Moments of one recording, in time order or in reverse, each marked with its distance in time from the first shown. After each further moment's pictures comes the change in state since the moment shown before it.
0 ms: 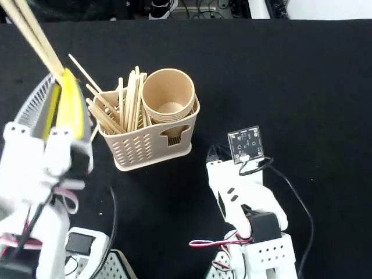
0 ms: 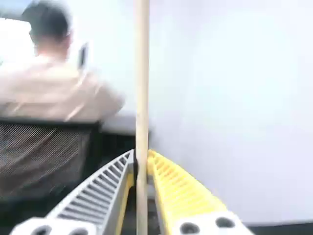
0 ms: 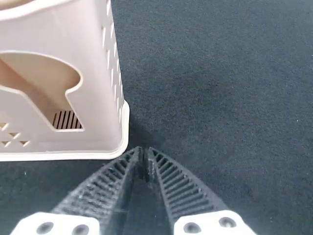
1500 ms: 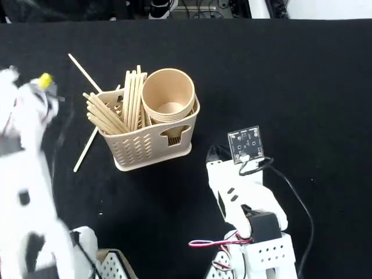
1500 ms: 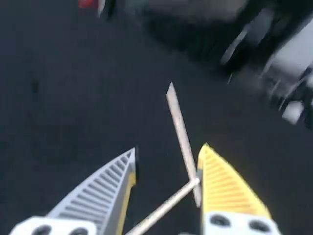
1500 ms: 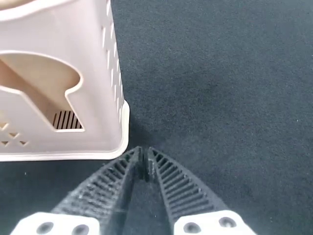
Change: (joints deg) left arm -28.6 42.0 -10.7 16.3 12.2; right arm 0.0 0.0 0.0 0.0 0.0
